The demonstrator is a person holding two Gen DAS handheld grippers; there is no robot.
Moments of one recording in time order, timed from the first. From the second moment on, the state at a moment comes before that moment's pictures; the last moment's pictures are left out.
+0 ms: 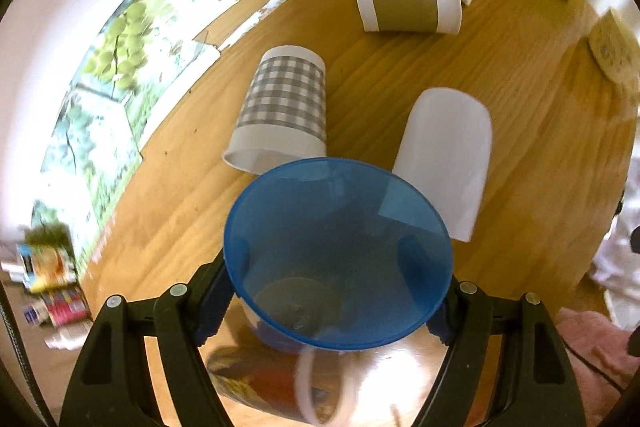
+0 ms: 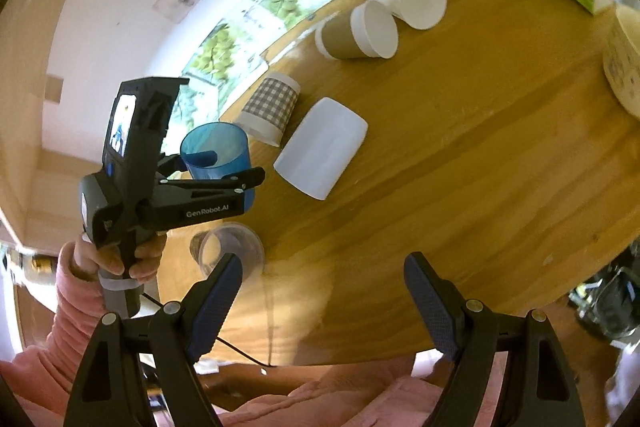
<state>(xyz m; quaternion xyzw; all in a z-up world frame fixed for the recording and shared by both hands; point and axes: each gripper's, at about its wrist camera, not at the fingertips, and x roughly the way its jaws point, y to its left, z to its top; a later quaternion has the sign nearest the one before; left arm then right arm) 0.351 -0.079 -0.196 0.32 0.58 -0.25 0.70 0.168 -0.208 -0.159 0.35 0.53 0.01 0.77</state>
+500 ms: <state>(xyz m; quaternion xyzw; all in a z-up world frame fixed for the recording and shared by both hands) 0.315 -0.058 -0.188 0.17 0.66 -0.17 0.71 0.164 -0.223 -0.162 0.27 0.56 0.08 0.78</state>
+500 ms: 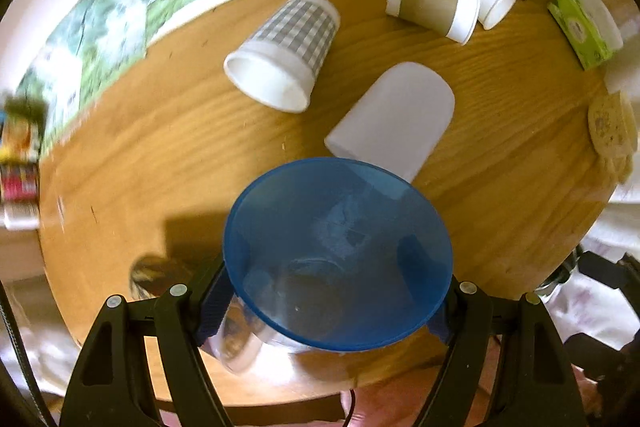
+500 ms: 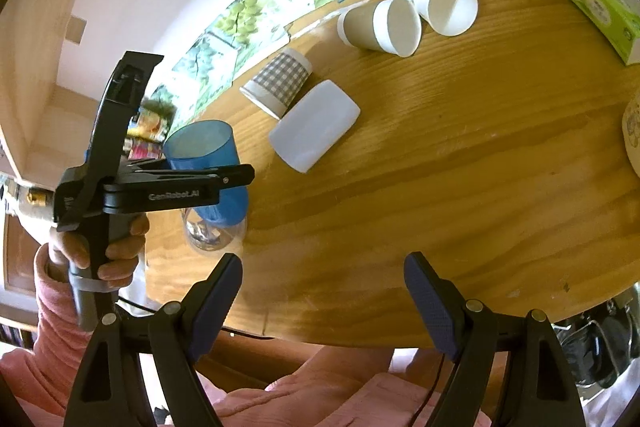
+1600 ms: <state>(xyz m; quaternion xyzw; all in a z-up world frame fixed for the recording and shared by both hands) 0.254 -0.013 -0.256 -0.08 0.76 -0.14 0.63 0.176 -0.164 -0.187 0.14 0.63 0.15 0.75</state>
